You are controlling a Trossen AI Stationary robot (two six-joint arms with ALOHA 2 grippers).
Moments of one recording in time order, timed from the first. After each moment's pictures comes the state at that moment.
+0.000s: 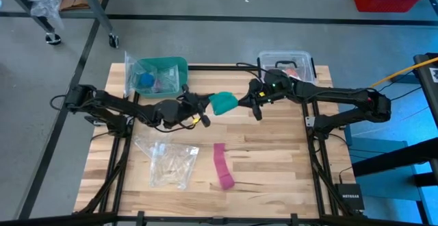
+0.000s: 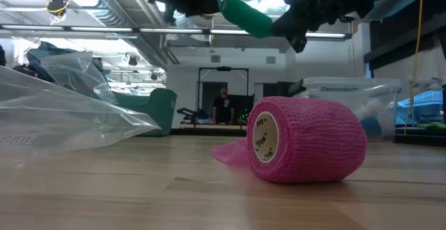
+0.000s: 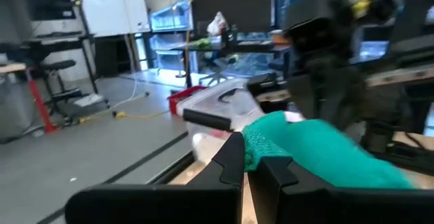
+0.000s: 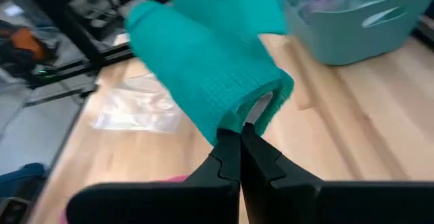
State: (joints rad) left arm -0.08 1.40 0.77 0.69 -0.68 0.07; right arm -0.32 1.23 0.82 -0.04 -0.41 0.13
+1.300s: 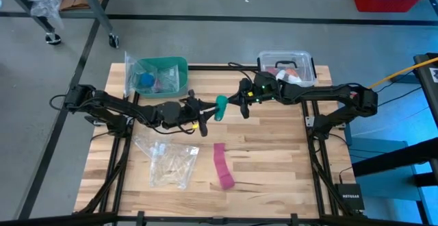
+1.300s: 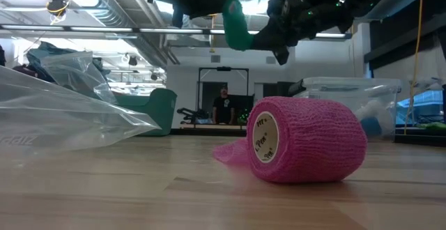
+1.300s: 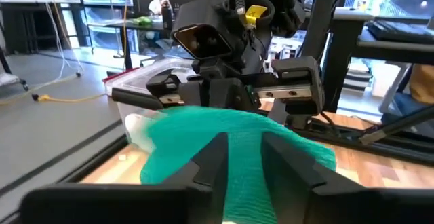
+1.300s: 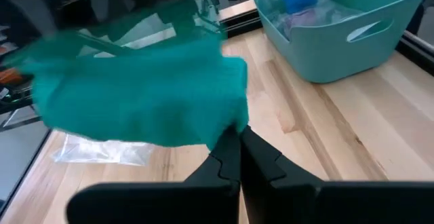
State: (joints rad) left arm -0.10 1.40 0.77 0.59 -0.47 -0.08; right arm -0.32 1.41 0.82 0.21 -0.34 0.18
